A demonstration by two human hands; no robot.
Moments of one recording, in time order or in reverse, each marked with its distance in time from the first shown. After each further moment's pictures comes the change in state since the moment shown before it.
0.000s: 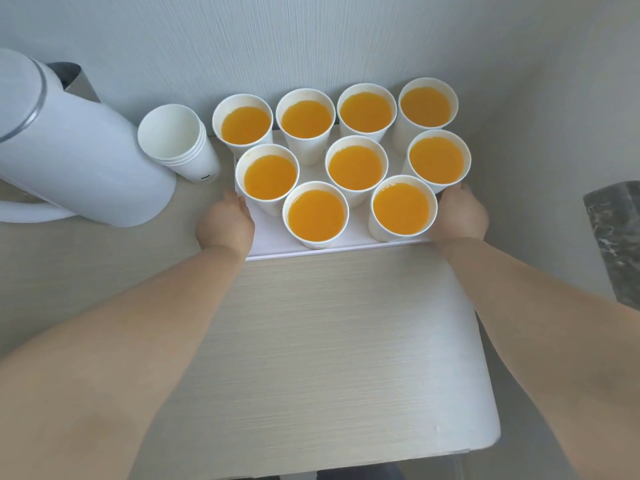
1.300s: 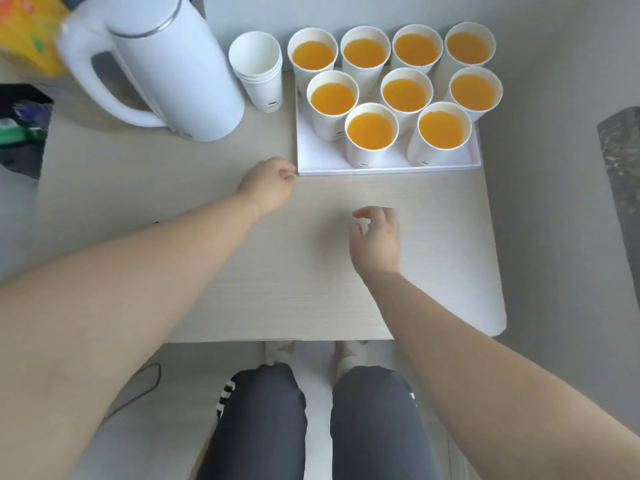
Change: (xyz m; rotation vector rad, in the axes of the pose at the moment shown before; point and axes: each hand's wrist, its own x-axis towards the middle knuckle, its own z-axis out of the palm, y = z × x) left_hand -0.093 -0.053 -0.057 -0.395 -0.316 0.097; right_hand -0.236 -0.096 0.026 0.595 -0.160 -0.059
